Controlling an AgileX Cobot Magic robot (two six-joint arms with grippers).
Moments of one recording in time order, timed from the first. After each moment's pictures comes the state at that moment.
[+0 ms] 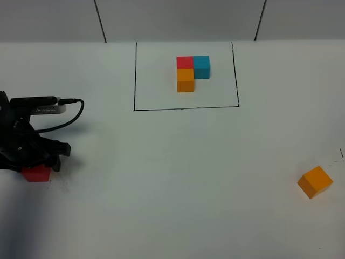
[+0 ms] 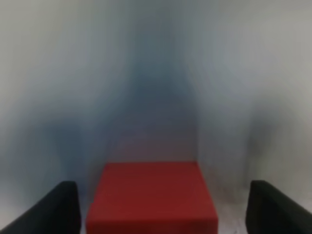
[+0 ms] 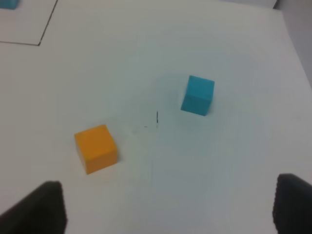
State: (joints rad) left arm -0.06 1.82 -0.86 0.03 0.48 -0.10; right arm -0.06 -0.01 -0.50 -0.01 1.07 -0.15
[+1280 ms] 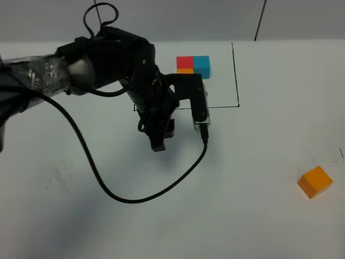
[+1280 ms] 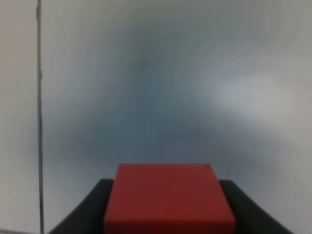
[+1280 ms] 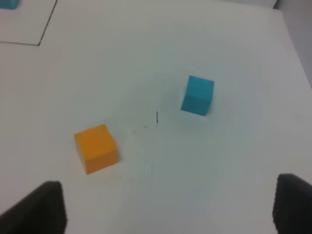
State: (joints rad) left arm -0.63 2.09 -1.56 -0.05 0.78 0.95; right arm -0.06 -0.01 -0.50 -0.01 1.07 -0.15
